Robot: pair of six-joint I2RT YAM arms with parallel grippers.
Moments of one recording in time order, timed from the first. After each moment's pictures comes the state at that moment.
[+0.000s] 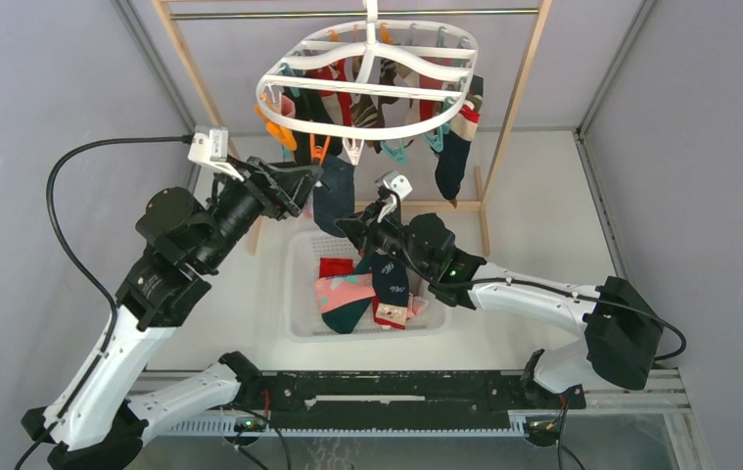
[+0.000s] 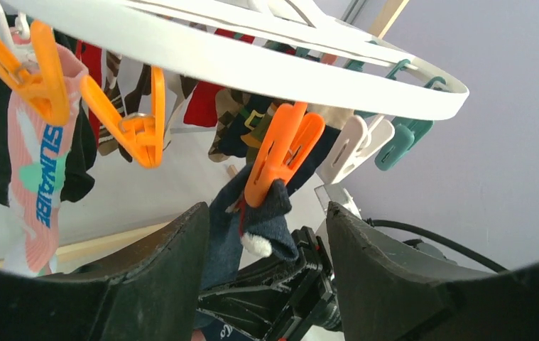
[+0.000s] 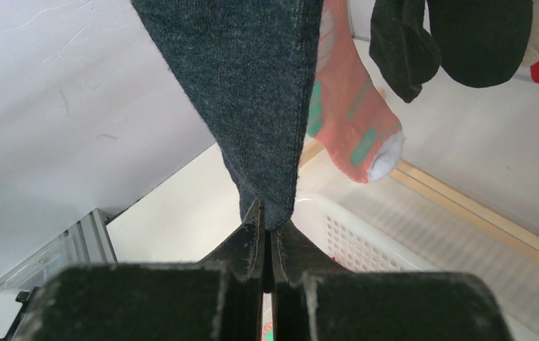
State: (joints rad) left arm -0.68 0.86 1.31 -0.34 -0.11 -0.44; right arm 0.99 1.41 0.93 0.50 0.07 0.32
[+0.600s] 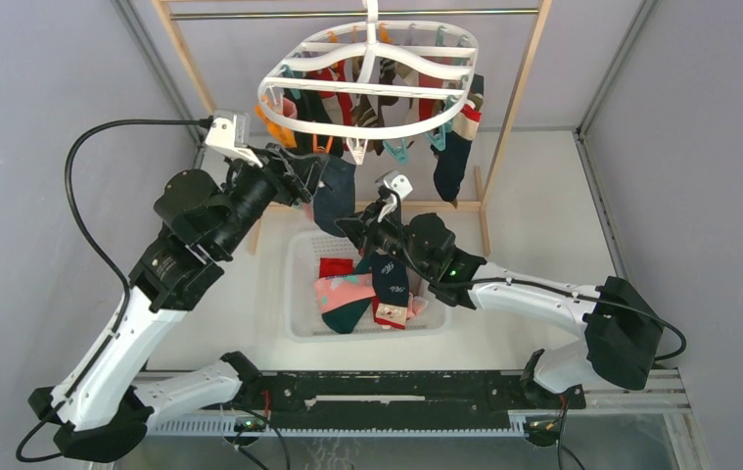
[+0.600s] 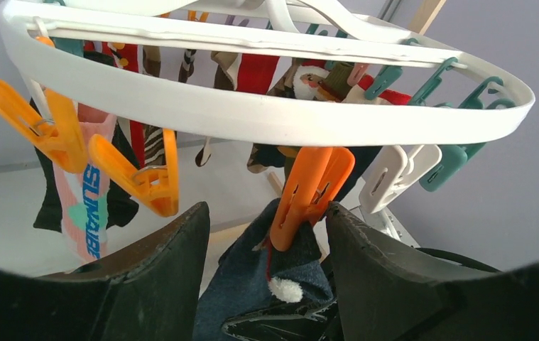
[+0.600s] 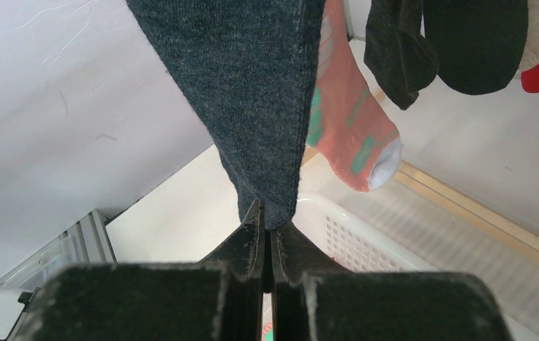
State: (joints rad) left arm -0.71 0.96 1.39 -0.34 -0.19 -0.31; right arm 0.98 1.41 0.93 0.50 0.07 0.32
